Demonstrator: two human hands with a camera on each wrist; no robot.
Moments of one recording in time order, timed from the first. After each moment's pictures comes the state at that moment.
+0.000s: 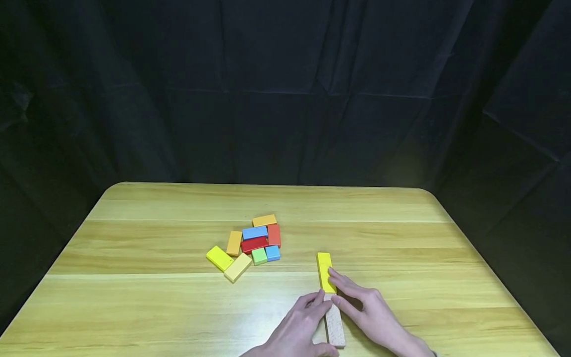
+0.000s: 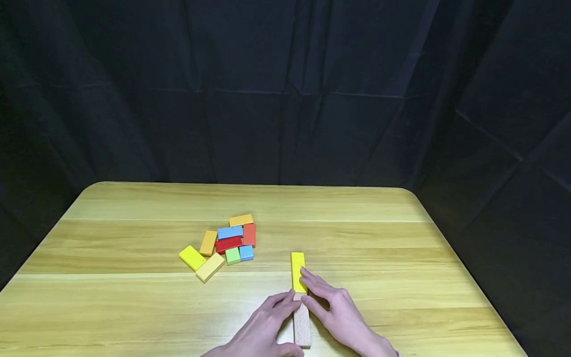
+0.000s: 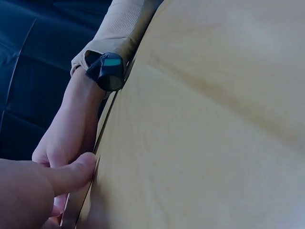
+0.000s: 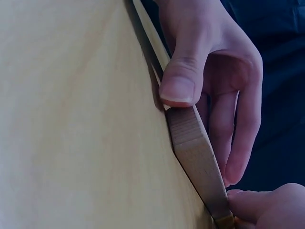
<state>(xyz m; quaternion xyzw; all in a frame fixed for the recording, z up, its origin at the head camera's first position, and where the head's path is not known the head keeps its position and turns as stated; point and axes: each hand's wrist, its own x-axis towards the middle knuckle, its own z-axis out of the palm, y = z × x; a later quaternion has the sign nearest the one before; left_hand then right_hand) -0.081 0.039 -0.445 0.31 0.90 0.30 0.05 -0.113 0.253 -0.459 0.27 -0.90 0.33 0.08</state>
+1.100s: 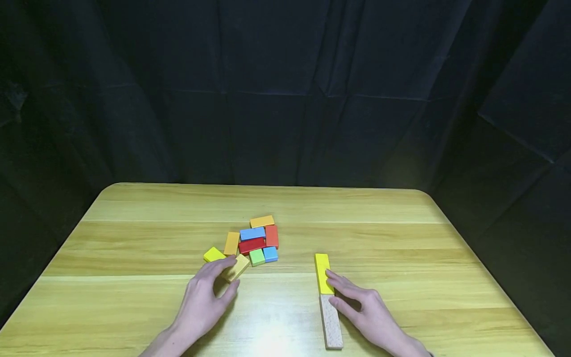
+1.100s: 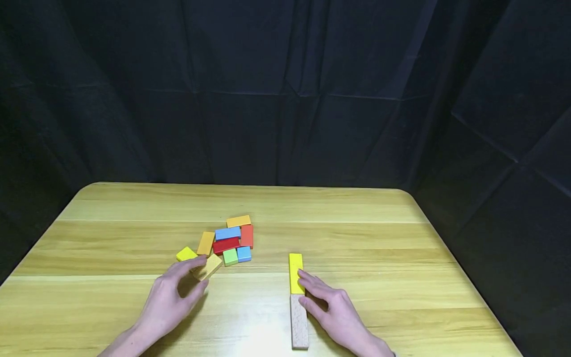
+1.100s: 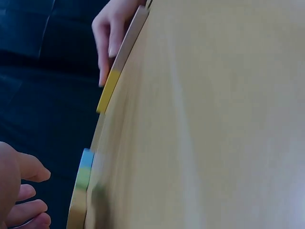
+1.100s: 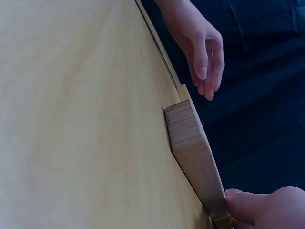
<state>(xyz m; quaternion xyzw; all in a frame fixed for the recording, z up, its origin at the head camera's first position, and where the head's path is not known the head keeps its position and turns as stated) -0.108 -0.097 -0.444 0.11 0.89 0.40 -0.20 -0.111 0.255 -0.461 0.25 -0.90 0.36 0.07</state>
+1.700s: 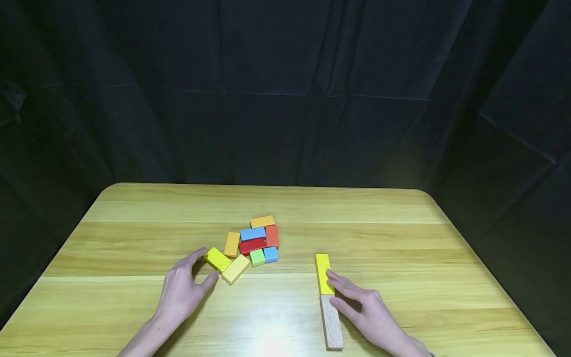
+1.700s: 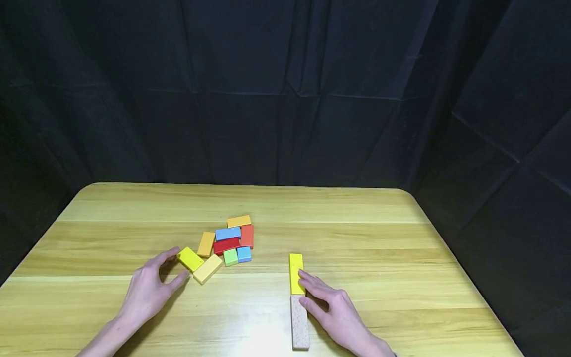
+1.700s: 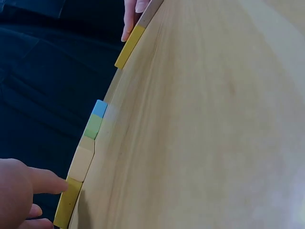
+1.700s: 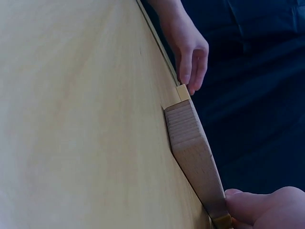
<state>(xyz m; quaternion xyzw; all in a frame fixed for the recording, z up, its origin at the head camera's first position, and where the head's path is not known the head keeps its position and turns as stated) -0.125 -0.135 -0.446 0.02 0.91 0.38 -0.14 -0.110 0.255 -0.461 0.26 -0.90 0.36 0.07</state>
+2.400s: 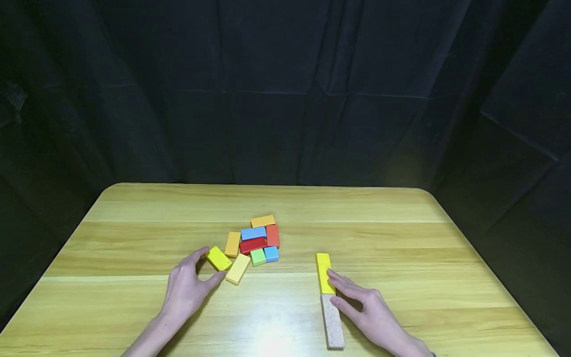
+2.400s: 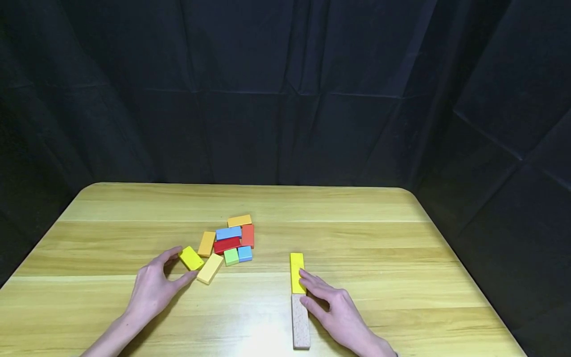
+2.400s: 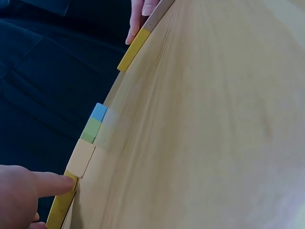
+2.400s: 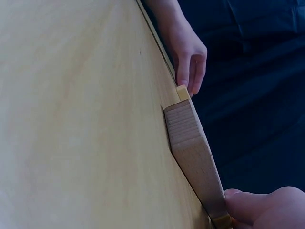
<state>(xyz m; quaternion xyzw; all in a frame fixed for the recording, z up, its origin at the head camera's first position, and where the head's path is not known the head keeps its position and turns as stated) -0.133 -0.131 -0.454 0.00 0.91 0.38 -0.15 -0.111 0.255 -0.462 0.26 -0.90 0.35 0.08</state>
